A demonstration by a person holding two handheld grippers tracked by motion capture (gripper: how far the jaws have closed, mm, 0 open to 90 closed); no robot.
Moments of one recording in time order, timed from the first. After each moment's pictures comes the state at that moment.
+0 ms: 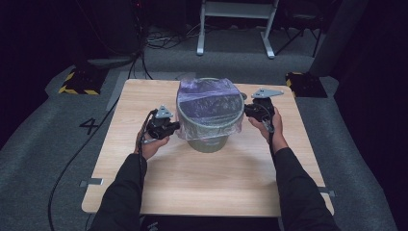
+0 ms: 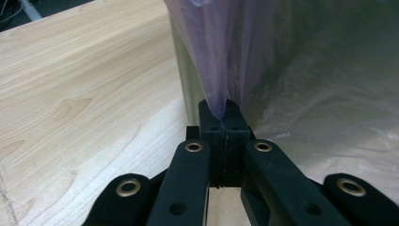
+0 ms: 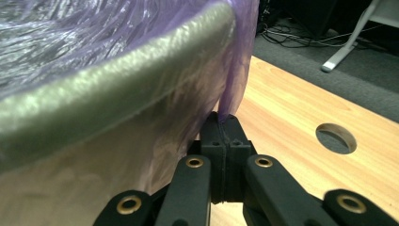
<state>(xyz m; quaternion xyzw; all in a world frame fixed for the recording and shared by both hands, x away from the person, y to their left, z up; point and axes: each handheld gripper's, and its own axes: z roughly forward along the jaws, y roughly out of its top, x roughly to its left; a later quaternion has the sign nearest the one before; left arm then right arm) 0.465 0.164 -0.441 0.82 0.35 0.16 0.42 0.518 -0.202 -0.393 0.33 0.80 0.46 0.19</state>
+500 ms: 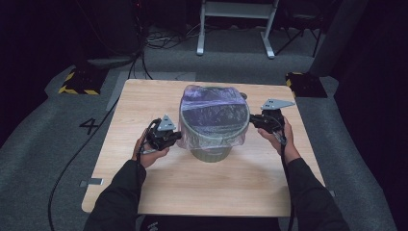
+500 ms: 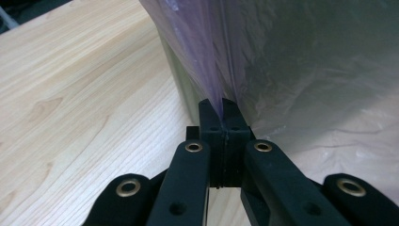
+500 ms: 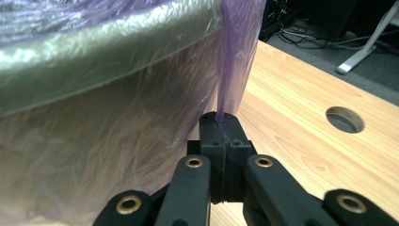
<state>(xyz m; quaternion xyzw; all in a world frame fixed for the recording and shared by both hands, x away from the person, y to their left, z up) 0.425 0.158 -0.435 0.85 0.29 0.18 0.40 0.480 -0.228 -0.395 0.30 0.82 0.46 0.18</state>
